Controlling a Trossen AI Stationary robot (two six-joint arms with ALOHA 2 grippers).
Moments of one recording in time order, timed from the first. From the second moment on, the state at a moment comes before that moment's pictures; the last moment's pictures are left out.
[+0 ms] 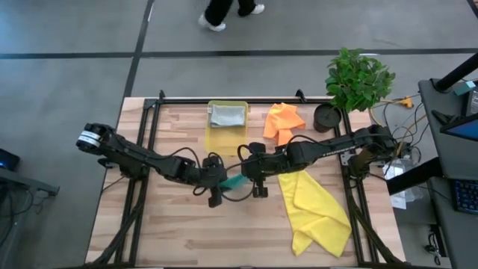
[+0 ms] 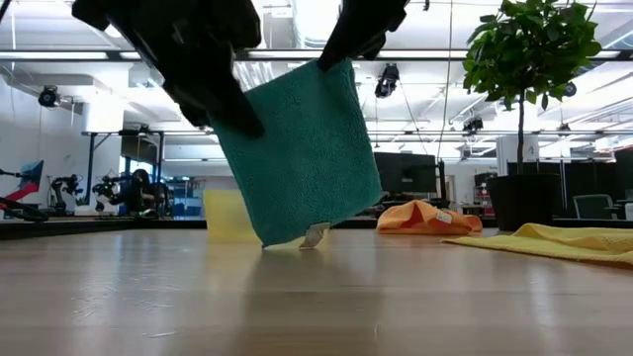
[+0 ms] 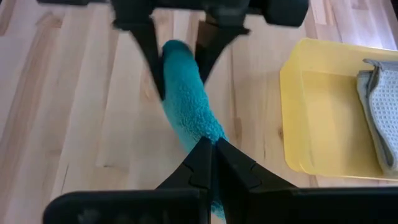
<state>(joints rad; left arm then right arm) -0.26 1.45 0.86 -0.15 -0.20 -0.36 0.18 1.73 1.49 -0.65 0.15 0.04</state>
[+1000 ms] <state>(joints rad) 0.19 1.09 0.91 -0.39 -0.30 0.22 -0.16 1.74 1.66 -0.62 0.24 -0.24</state>
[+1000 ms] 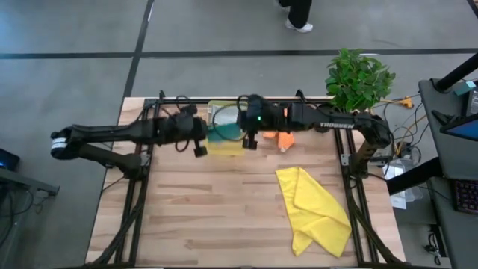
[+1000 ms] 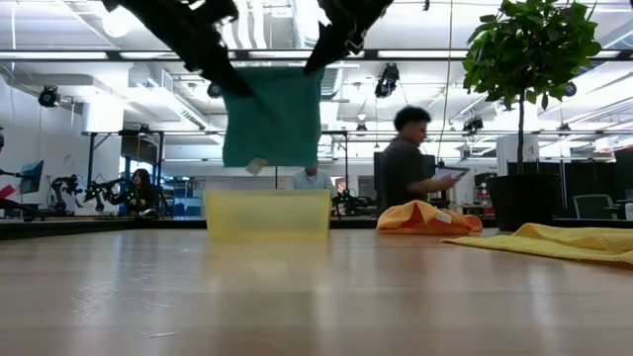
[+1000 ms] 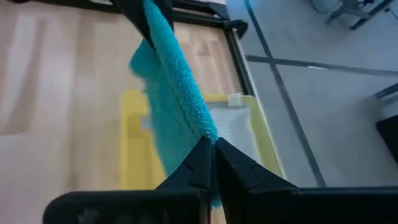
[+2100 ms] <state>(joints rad) 0.53 1.53 0.89 -0.15 -0.32 0.63 -0.45 1.96 1.60 -0.51 -0.07 -0.31</state>
